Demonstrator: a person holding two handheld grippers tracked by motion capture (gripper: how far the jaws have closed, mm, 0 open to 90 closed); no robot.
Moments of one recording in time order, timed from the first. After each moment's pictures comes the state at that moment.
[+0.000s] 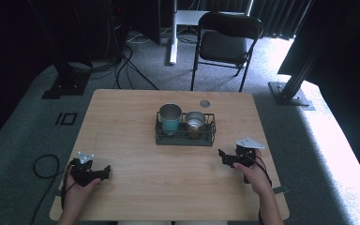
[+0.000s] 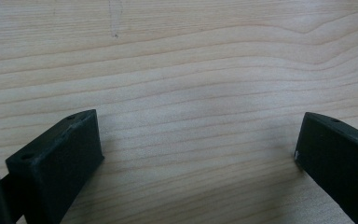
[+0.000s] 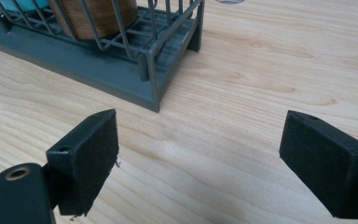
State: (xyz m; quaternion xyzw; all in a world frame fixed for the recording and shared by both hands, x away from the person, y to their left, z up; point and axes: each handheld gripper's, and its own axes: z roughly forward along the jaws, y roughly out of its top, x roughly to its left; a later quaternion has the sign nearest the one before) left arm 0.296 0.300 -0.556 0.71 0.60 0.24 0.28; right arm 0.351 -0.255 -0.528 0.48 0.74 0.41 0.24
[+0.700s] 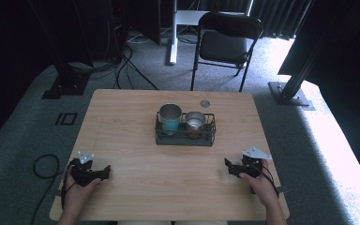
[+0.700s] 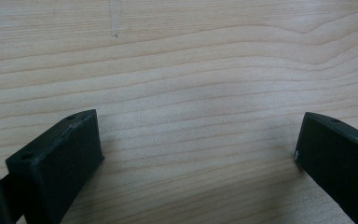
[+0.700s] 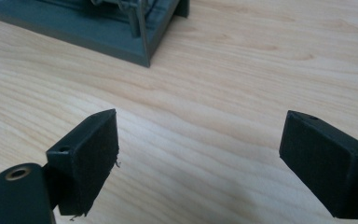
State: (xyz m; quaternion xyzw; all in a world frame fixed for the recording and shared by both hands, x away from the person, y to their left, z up) left arm 0.296 0.300 -0.556 0.71 0.60 0.24 0.28; right arm 0.320 -0.274 -0.539 0.49 0.74 0.39 0.24
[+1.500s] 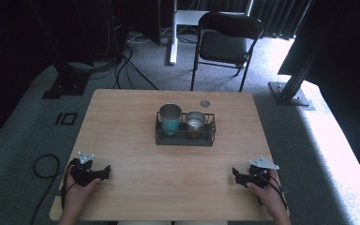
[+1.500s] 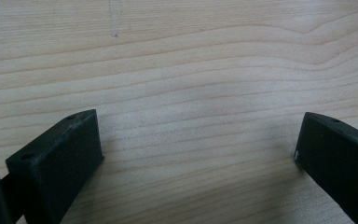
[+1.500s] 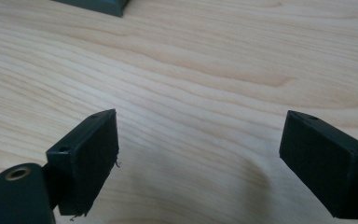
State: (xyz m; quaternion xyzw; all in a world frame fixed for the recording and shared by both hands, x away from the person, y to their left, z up) left arm 0.296 0.300 -0.556 0.71 0.60 0.24 0.28; right arm 0.293 -0.296 -0.551 0.52 0.74 0.35 0.24
